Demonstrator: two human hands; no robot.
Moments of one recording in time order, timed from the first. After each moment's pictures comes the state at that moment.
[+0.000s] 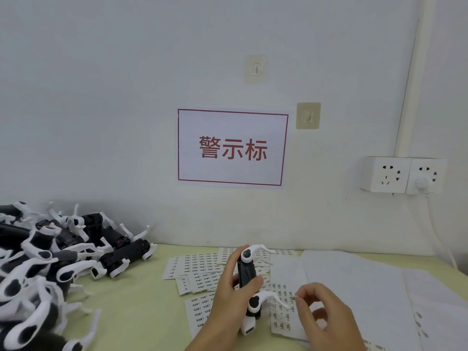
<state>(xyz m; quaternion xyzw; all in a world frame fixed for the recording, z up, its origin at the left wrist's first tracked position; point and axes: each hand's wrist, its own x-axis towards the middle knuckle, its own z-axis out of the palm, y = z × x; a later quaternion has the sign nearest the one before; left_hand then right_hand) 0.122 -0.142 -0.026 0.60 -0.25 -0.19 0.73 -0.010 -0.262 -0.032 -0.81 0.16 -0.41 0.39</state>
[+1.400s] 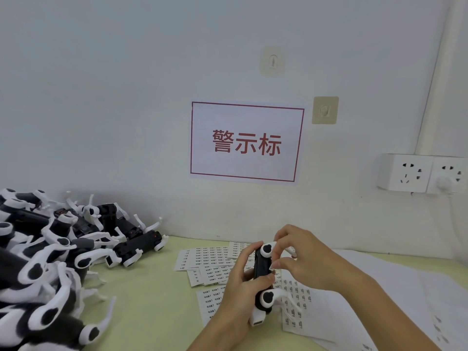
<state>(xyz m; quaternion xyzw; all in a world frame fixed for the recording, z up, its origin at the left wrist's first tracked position) 0.125 -0.139 -0.023 0.53 -0.24 -0.26 0.77 0.058 -0.286 0.053 -0.96 0.04 -0.15 0.23</state>
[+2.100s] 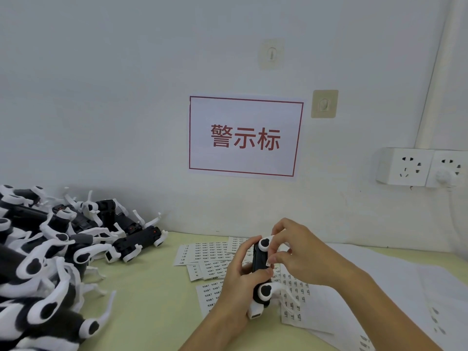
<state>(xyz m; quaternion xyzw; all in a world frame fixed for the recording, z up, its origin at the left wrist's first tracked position) 0.126 -0.139 -0.022 0.52 -0.23 -0.27 0.78 0.061 -0.279 0.052 -0.96 0.04 -0.15 0.21</state>
